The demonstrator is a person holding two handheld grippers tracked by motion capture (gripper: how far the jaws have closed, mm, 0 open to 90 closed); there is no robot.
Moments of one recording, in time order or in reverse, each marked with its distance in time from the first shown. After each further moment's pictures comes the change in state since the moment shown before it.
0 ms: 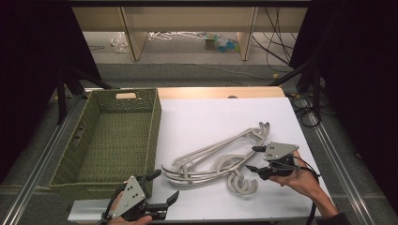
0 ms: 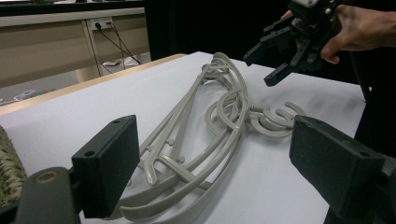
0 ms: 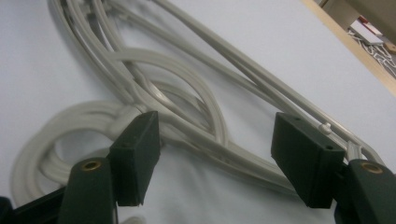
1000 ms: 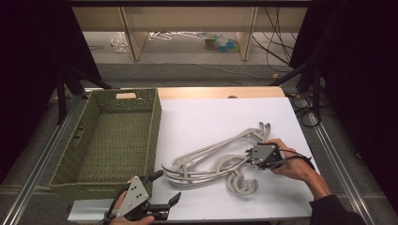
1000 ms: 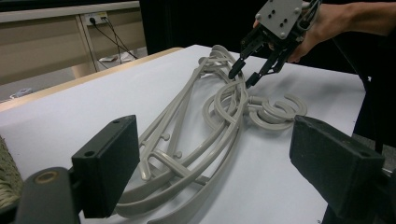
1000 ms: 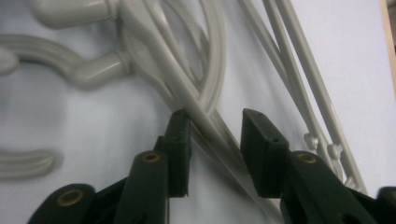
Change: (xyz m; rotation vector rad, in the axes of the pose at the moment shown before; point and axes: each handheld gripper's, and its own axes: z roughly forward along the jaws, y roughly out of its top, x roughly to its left) left arm -0.001 -0.002 0.004 0.028 -0.007 0.012; right arm -0.020 0.000 0.038 0.237 0.060 -0.444
